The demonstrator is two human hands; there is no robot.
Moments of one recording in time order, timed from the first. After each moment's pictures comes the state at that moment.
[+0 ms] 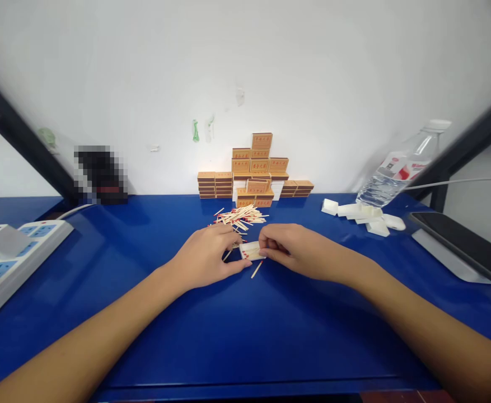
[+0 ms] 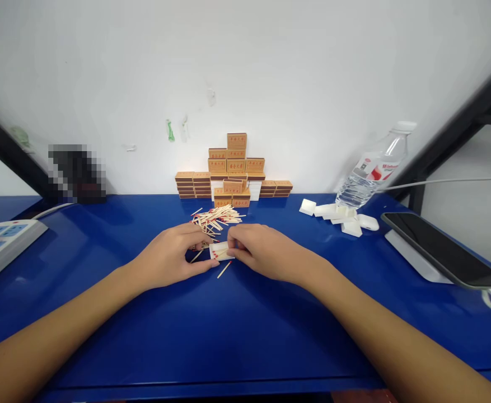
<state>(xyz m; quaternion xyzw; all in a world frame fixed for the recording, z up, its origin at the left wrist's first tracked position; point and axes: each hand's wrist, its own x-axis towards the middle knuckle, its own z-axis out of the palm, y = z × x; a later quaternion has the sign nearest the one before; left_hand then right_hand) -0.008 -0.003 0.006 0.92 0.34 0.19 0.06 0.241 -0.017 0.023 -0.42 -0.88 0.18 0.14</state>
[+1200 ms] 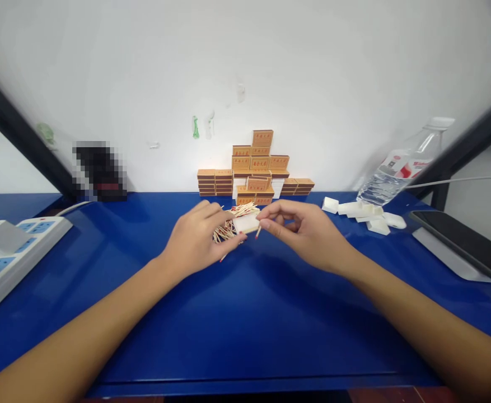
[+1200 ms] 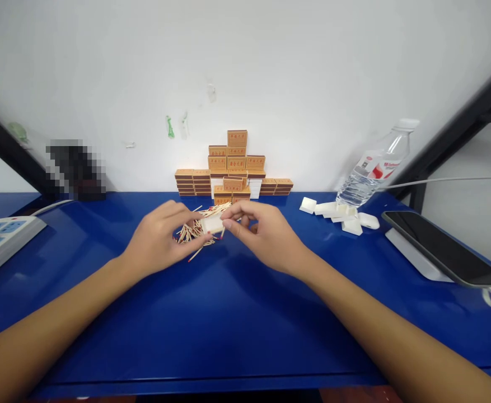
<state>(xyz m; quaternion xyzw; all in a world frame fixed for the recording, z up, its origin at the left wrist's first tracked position) -0.015 0.007 0.008 0.88 0.32 0.34 -0.09 0.232 -0.017 0.025 -0.43 -0.75 0.28 0.41</state>
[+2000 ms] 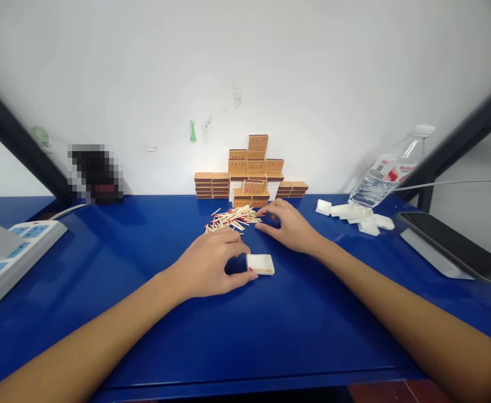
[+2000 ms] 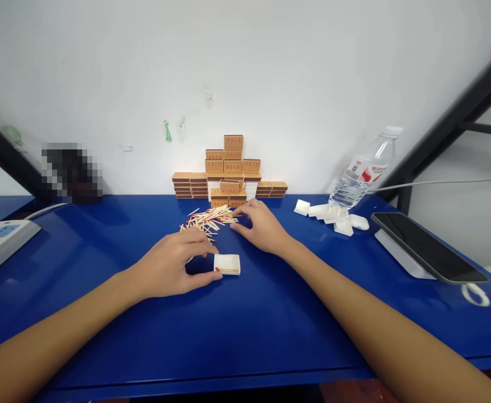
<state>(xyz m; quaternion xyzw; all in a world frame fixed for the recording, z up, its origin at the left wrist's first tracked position) -0.003 -0.013 0.004 0.93 0.27 0.22 0.09 0.256 0.042 -0.020 -0.48 -0.80 0.10 0.33</state>
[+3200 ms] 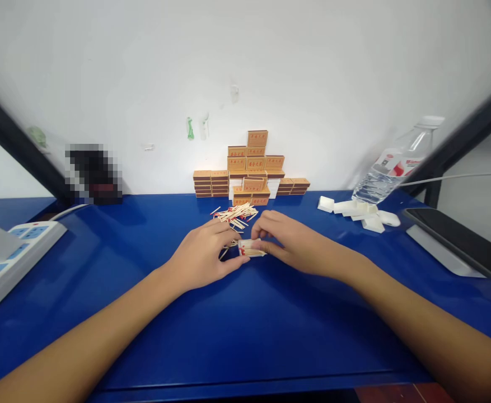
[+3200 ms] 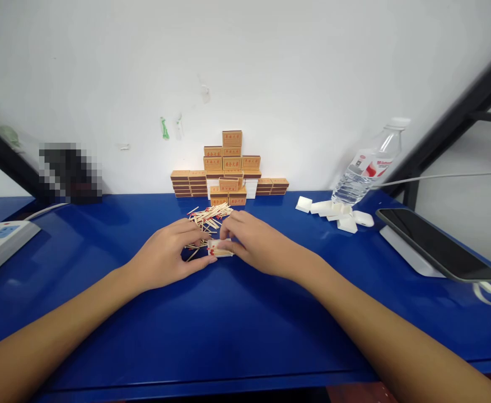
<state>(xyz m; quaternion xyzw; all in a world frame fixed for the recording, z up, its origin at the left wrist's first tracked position) -0.006 -0.004 0.003 0.91 0.33 0.23 0.04 0.242 -0.011 0.017 -0.38 -0.89 0.16 0.20</state>
